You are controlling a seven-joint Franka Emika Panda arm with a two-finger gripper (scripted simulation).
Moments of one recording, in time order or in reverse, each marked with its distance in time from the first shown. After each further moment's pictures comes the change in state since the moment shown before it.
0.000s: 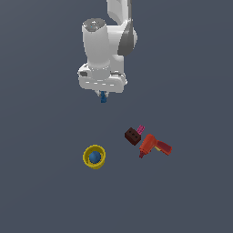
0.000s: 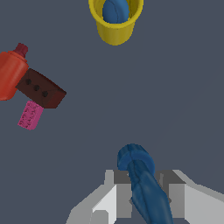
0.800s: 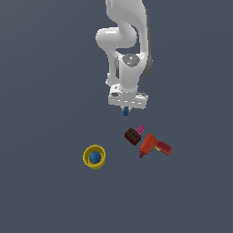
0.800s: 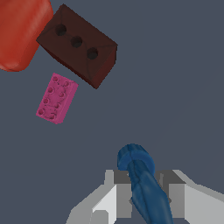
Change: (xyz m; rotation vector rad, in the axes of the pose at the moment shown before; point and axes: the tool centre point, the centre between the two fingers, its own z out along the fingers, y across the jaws) arm -0.026 -0.119 0.111 -0.005 0.000 -0.001
